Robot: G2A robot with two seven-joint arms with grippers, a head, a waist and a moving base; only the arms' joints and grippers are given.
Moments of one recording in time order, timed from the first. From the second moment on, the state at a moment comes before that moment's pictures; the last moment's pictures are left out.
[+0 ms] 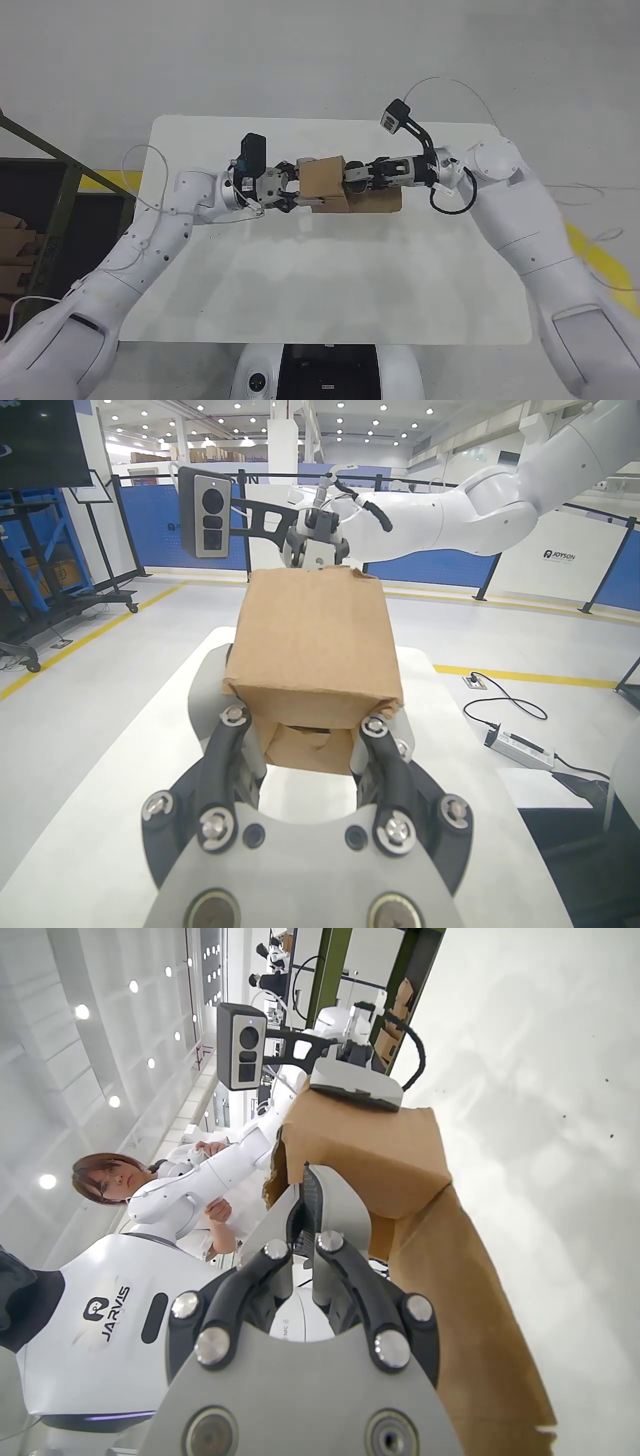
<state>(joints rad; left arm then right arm) 0.83 -0.95 -0.80 -1.26 1.19 -1.01 0.59 -0.64 -1.20 0.89 -1.11 0.58 -0.26 1.32</state>
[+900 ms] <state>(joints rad) 0.86 -0.95 -0.85 -1.27 1.21 -1.01 0.61 -0.84 -1.10 1.10 -1.06 0.49 -0.19 1.32</state>
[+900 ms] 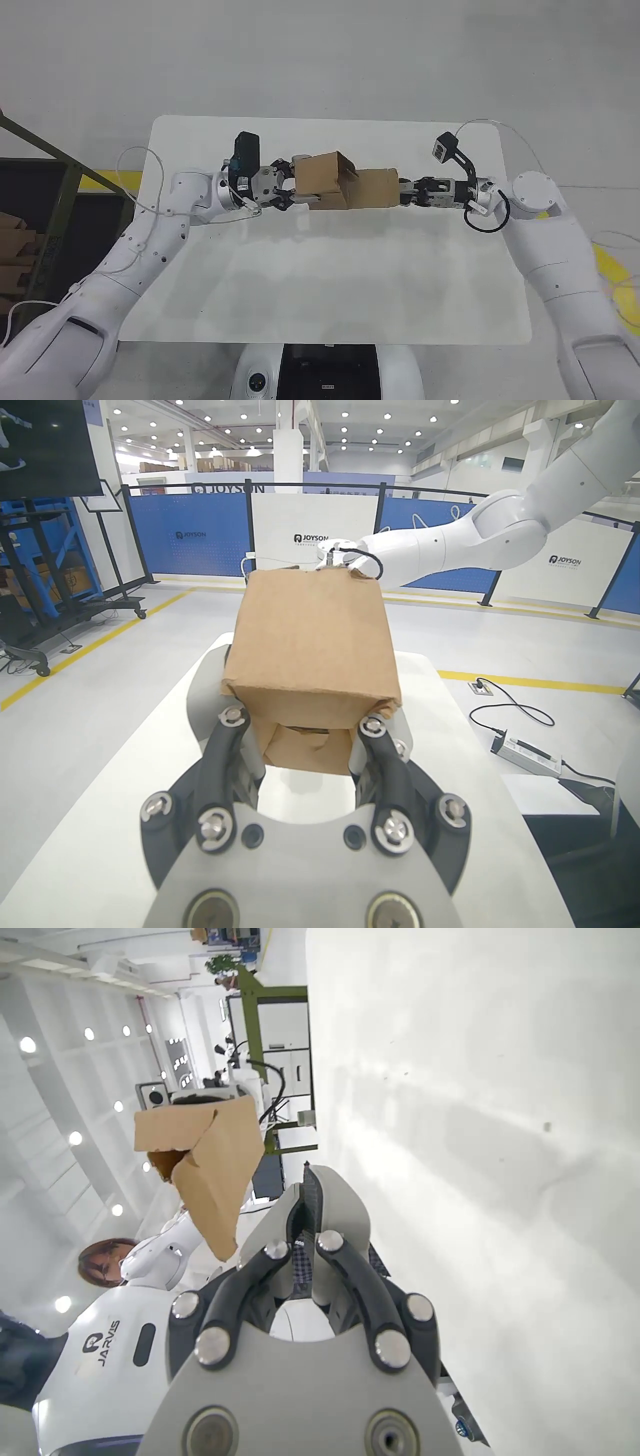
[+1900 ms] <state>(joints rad) 0.83 -0.96 -0.80 -1.25 1.24 -1.01 0.54 -0.81 -1.12 1.05 -1.20 0.53 -0.16 1.35</state>
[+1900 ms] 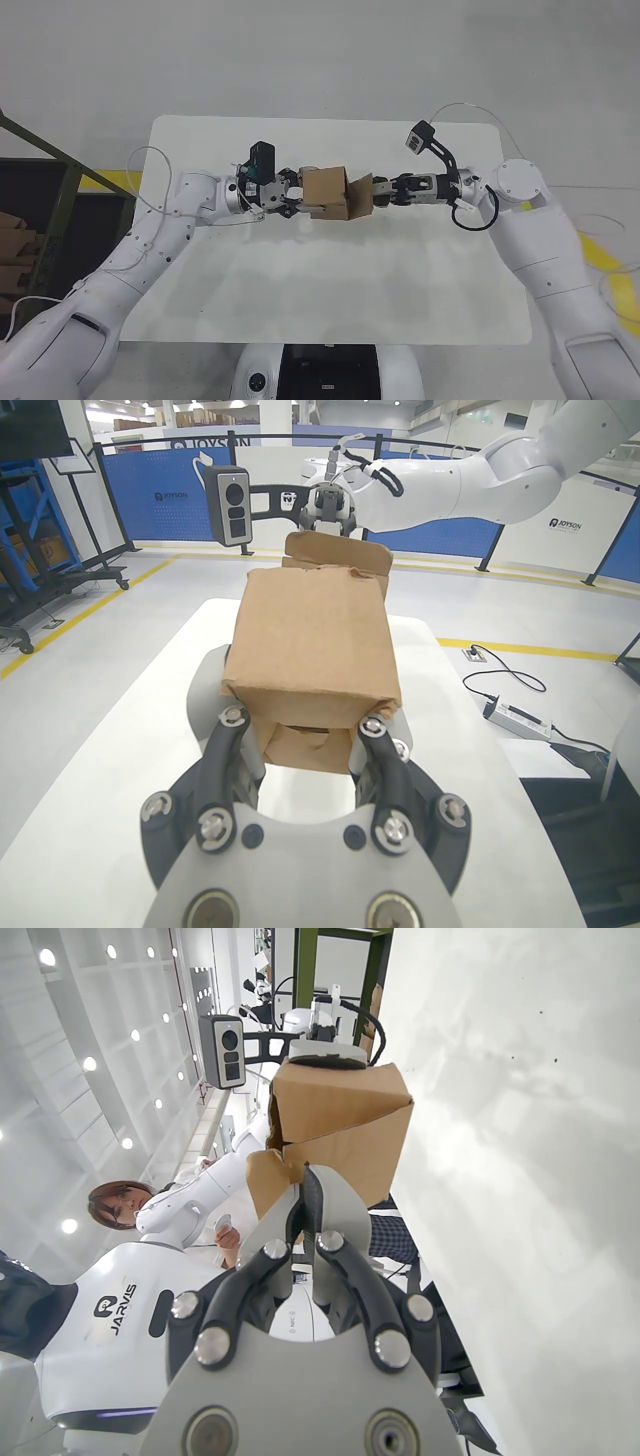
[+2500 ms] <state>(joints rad) 0.84 -0.96 -0.81 -1.25 1.28 -1.01 0.53 -0.83 -1.12 1.06 -1.23 0.61 -0.16 1.37</state>
